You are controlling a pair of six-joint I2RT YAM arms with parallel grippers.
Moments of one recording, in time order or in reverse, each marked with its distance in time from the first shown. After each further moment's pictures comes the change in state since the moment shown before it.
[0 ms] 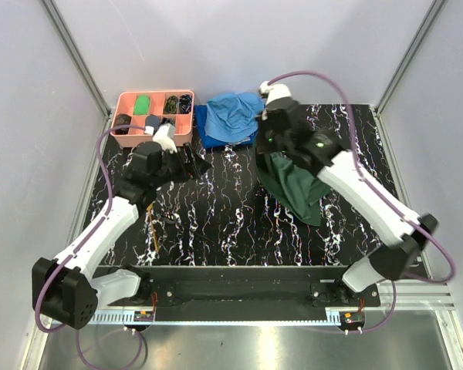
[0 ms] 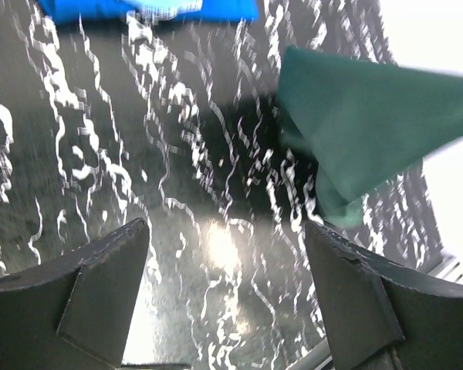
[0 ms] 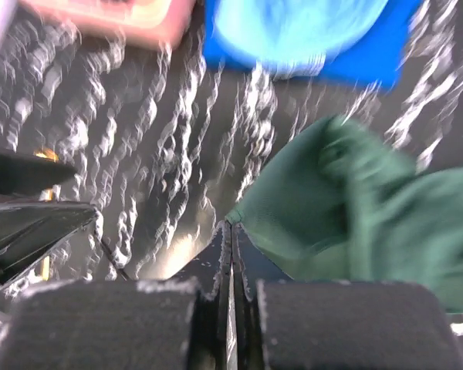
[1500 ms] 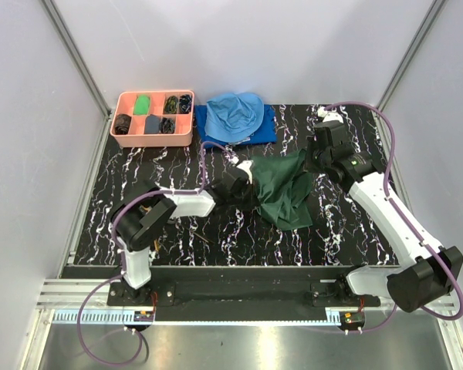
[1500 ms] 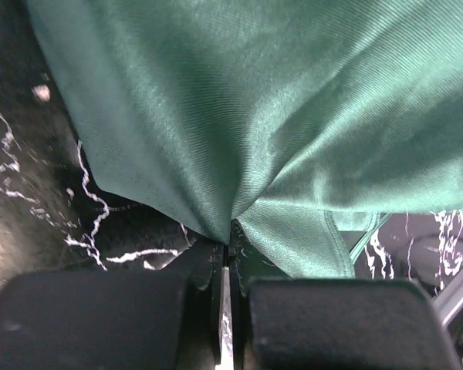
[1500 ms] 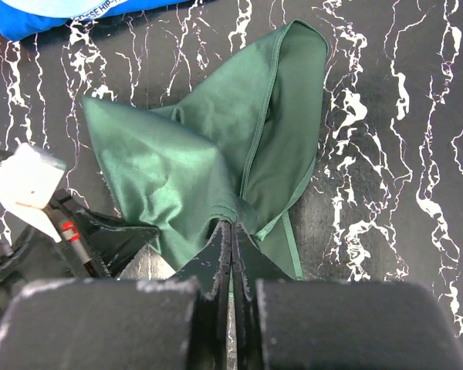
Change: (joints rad) left arm -0.460 0.744 0.136 0.353 -0.151 -0.124; right arm -0.328 -0.304 -0.440 0.027 -0.012 0.031
